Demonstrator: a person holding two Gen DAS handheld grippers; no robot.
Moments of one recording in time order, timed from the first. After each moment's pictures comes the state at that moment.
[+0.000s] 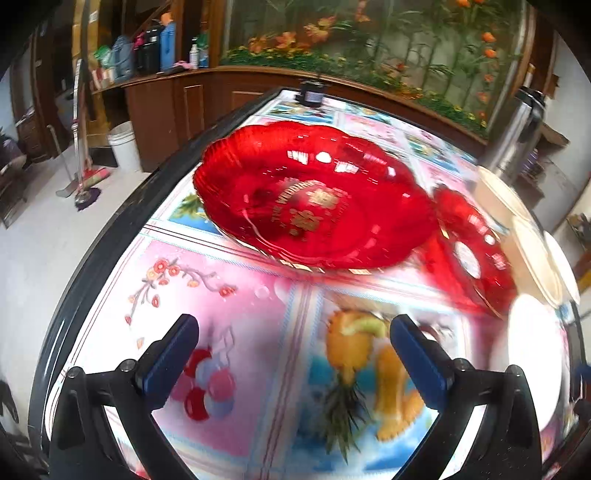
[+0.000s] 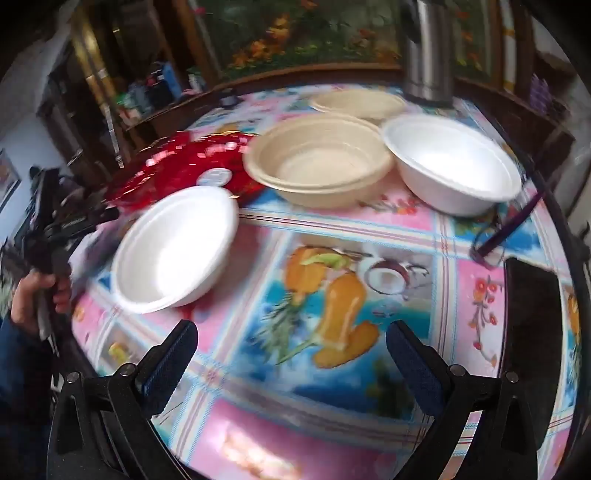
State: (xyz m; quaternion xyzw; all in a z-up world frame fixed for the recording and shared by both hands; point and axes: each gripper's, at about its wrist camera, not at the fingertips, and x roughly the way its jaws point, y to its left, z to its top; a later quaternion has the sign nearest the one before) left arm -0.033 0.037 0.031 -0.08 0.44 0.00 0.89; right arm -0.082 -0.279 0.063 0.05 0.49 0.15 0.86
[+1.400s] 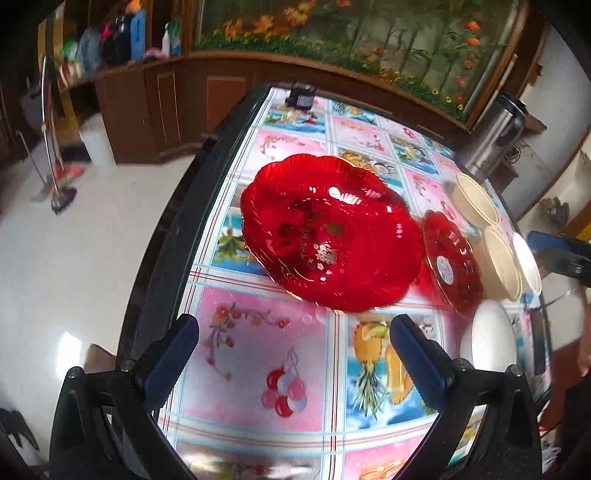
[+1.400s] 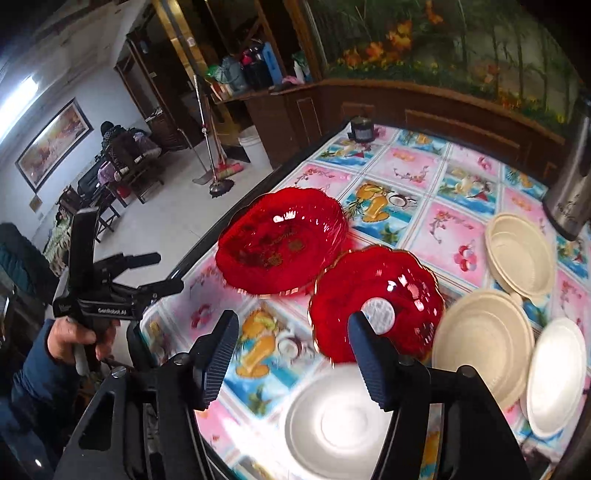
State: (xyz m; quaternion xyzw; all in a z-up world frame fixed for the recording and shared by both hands) left arm 0.000 0.112 0.092 -0.10 0.49 -0.07 0.86; right arm 0.086 -0.129 0.151 0.03 0.52 0.29 0.80
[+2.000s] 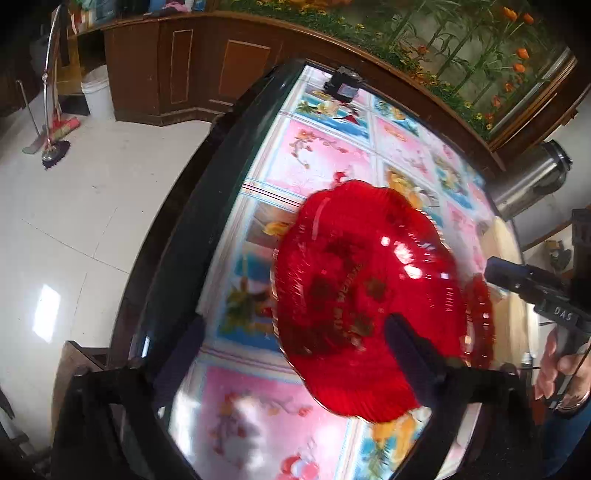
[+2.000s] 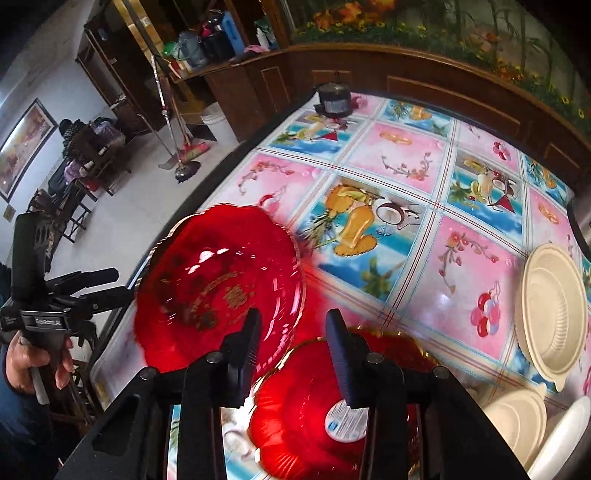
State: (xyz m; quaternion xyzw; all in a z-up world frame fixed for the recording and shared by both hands) left arm 0.096 0.147 0.056 -0.15 0.53 -0.05 0.83; right arm 0.217 -0.091 0.065 0.02 0.58 0.24 0.78
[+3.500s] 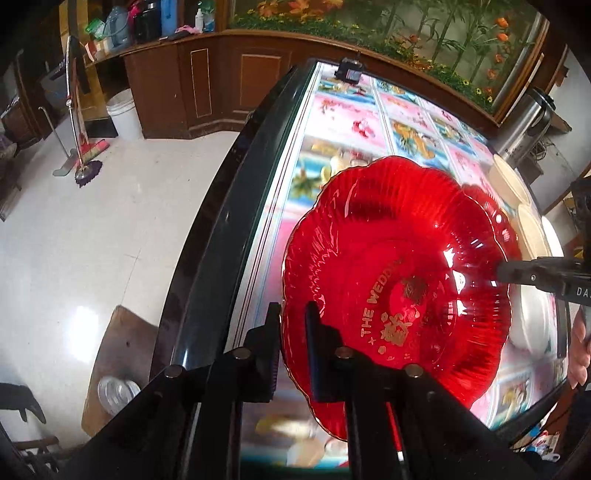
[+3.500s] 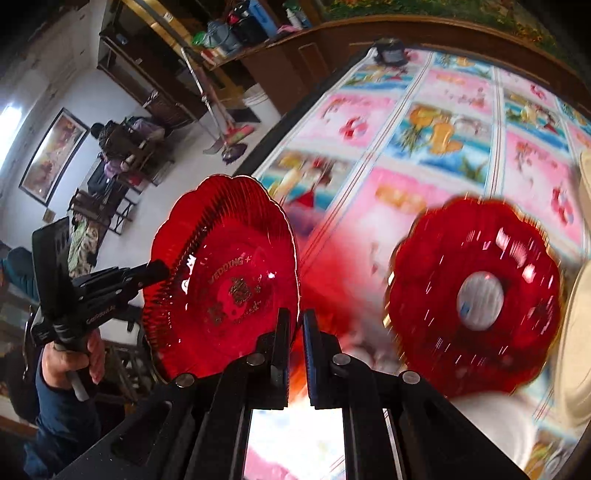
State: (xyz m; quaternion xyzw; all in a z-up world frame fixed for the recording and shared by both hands) left arm -0.049 0.160 0.057 -0.08 0.52 -0.02 0.85; right arm 0.086 -0.049 0.058 0.08 0.60 0.32 0.73
